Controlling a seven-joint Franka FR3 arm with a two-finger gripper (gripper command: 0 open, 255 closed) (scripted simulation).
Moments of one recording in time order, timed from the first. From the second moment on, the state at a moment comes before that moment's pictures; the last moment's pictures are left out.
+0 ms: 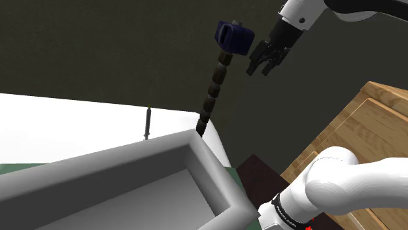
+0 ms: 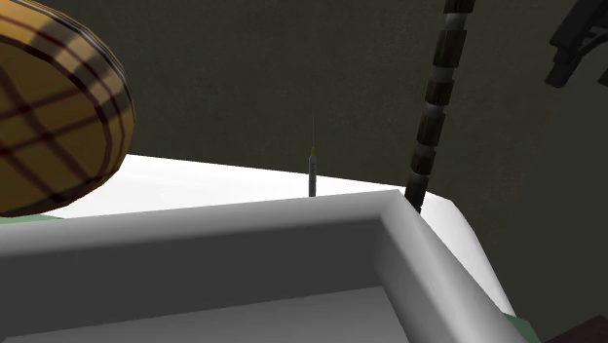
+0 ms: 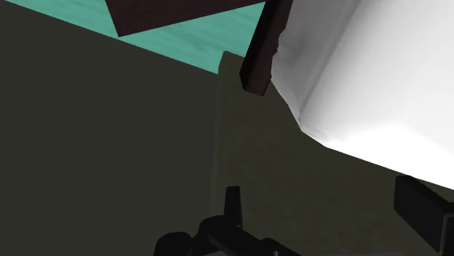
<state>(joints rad) -0.02 -0.77 0.01 -2.26 0.03 1.67 0.12</state>
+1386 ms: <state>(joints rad) -0.07 -0.75 0.65 -2.33 0.17 1.91 0.85</state>
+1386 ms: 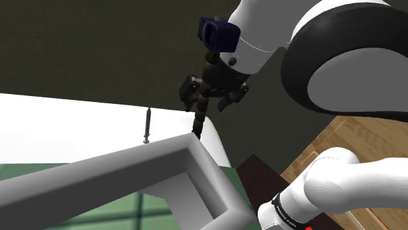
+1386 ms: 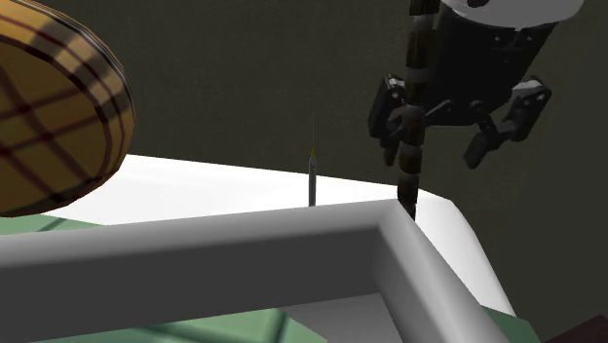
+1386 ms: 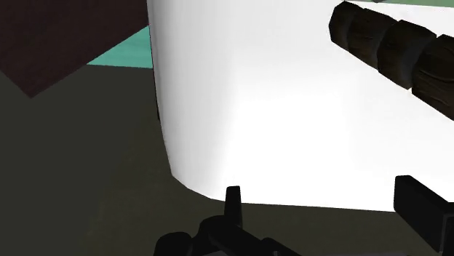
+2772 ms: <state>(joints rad) -0.45 -0.43 1.25 -2.09 -0.11 2.07 1.40</state>
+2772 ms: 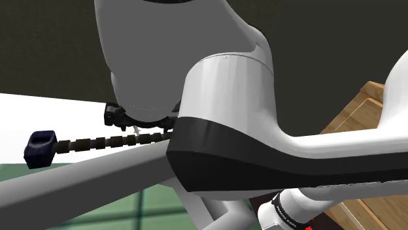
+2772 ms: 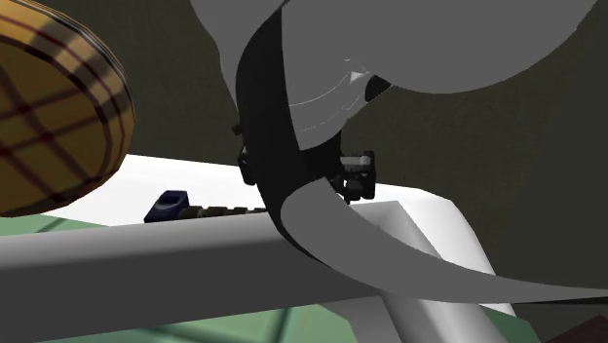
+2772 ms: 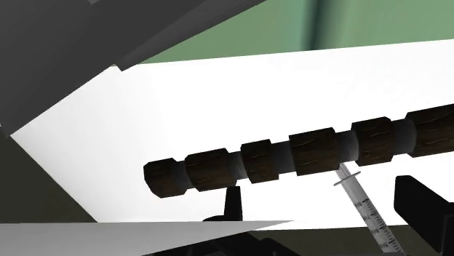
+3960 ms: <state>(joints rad) -0.39 -0.36 1.21 -2.09 -0.12 2.04 1.45</state>
